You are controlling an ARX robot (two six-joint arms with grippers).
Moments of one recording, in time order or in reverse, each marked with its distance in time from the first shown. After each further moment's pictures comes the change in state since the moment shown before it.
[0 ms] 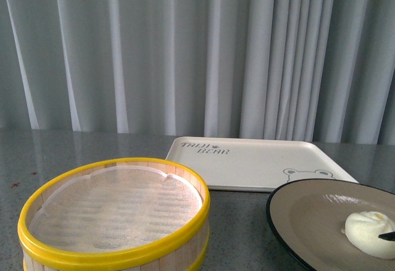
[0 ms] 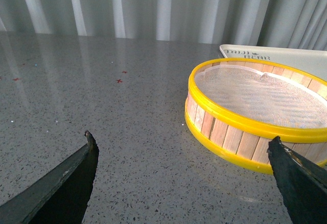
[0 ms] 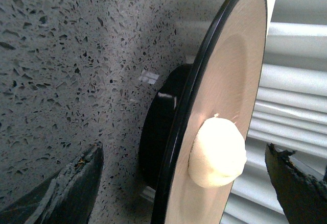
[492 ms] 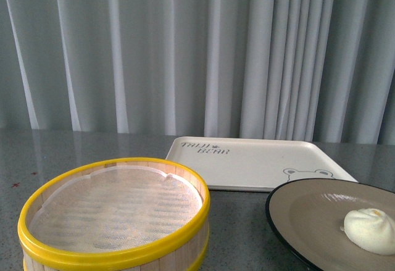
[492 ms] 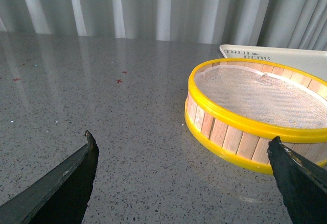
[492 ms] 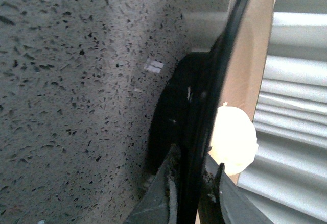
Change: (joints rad) left arm 0.000 0.000 0.000 0.000 0.000 0.000; right arm -0.016 0.009 -0.025 0.047 0.015 -0.004
